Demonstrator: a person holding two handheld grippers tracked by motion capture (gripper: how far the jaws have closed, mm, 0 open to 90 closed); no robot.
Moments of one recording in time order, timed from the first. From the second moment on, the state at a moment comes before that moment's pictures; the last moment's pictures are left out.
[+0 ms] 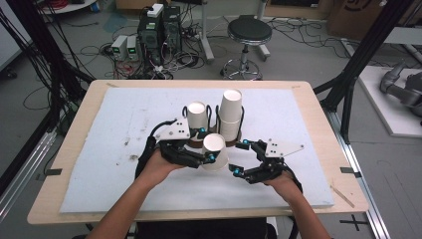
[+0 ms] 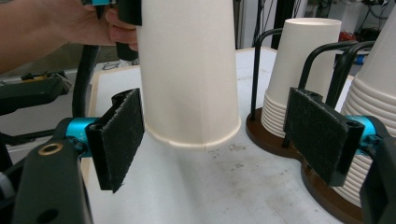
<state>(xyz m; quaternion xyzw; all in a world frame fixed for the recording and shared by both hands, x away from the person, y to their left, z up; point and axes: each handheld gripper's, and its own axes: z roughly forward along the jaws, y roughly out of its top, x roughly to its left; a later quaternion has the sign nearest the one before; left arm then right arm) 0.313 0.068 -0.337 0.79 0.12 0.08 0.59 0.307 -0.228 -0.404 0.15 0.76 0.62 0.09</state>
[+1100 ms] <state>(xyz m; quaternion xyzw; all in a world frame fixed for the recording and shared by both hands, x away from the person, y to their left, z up) 0.304 0.054 -0.343 0.80 0.10 0.06 0.59 0.302 -0.214 -0.404 0.09 0.79 0.61 0.07</state>
